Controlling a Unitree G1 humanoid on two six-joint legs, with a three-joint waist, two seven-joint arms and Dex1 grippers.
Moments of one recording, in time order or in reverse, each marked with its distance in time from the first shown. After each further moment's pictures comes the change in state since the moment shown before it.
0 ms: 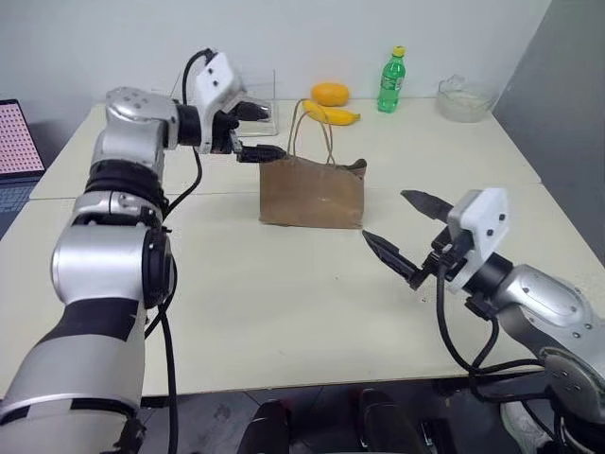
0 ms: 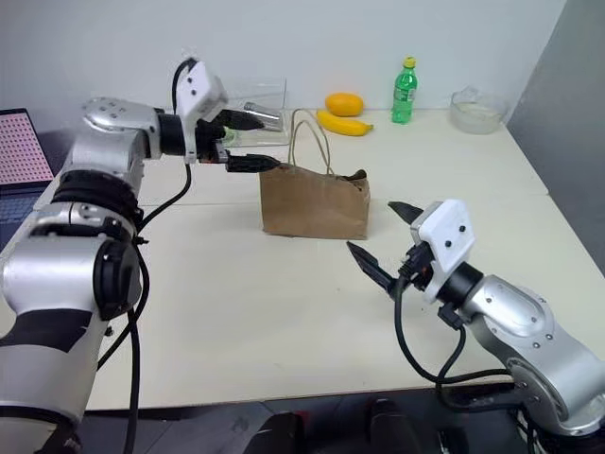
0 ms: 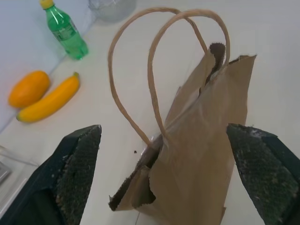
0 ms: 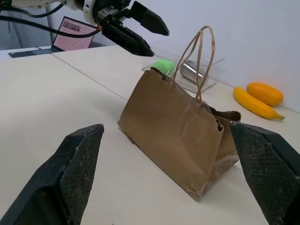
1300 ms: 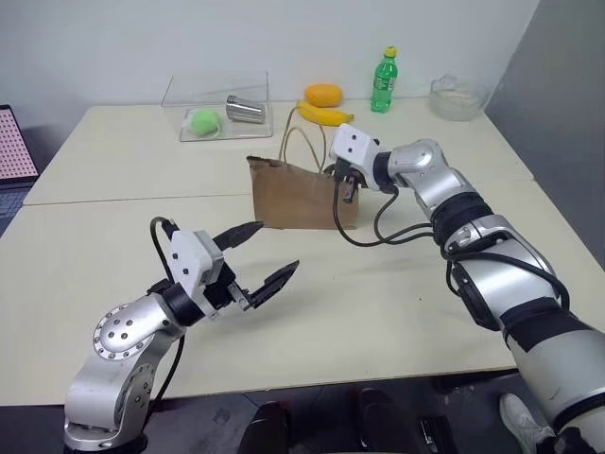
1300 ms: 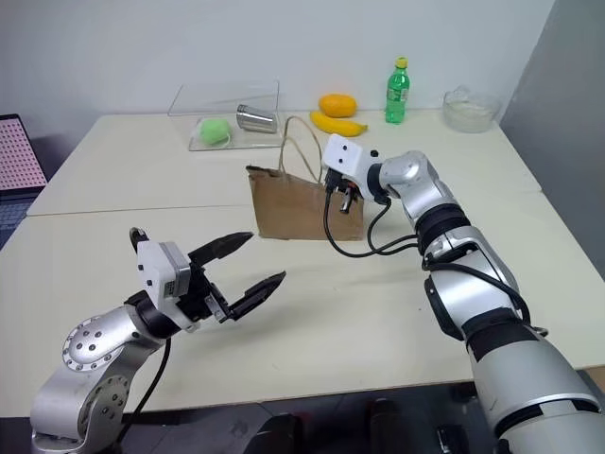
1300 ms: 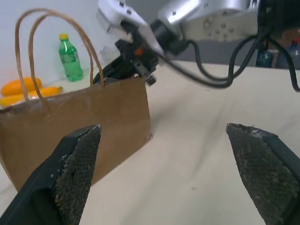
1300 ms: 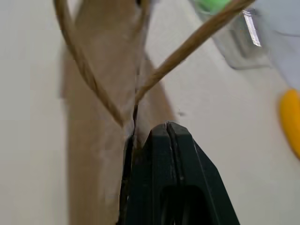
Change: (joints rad) left arm 1.330 -0.079 0.113 -1.654 -0.480 0.374 0.545; right arm -1.087 0.329 0.350 1.939 -0.729 -0.845 0.721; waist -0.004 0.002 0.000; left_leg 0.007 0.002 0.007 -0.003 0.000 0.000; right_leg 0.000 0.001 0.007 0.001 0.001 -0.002
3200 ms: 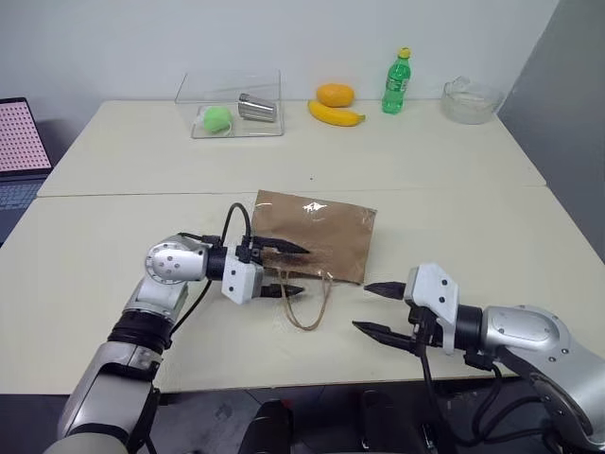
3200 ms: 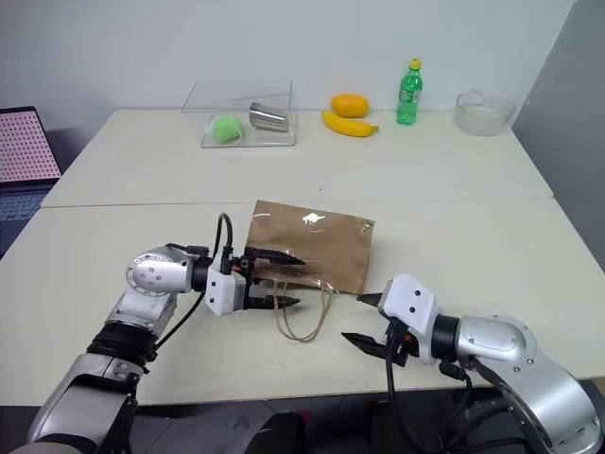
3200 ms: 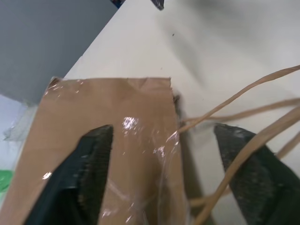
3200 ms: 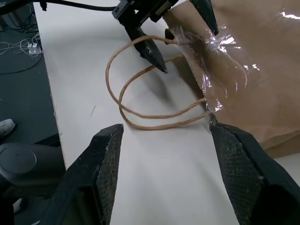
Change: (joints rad) left arm -0.607 0.102 -0.406 1.065 0.258 -1.204 -0.582; right arm 1.288 -0.387 -0.261 -1.996 0.558 0.986 -0.282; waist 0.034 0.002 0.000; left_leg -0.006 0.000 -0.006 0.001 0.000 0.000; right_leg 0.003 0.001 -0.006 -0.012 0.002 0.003
